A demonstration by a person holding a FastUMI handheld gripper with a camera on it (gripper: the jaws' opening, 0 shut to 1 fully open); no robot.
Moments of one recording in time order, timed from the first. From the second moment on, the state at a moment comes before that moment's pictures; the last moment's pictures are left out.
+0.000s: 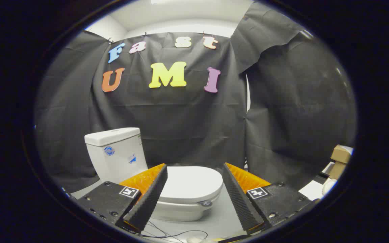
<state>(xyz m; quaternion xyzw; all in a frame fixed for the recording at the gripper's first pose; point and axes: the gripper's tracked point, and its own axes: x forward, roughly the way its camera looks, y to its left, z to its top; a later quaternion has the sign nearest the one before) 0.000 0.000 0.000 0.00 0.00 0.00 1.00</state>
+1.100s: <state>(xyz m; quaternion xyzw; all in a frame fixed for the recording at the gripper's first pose) 0.025 0.020 -0.003 0.02 0.01 0.02 1.00</state>
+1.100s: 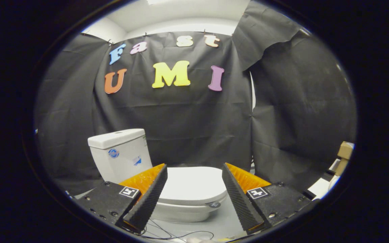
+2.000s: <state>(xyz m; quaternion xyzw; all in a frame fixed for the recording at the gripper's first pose) 0.156 -0.043 -0.165 0.16 0.17 0.02 0.97</state>
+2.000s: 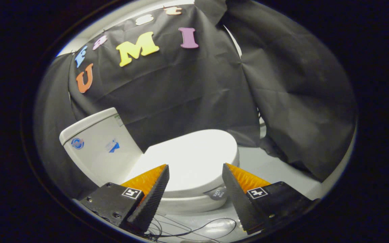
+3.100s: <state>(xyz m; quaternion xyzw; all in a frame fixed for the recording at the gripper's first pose) 0.183 -0.061 -0.280 0.50 0.32 0.03 0.81</state>
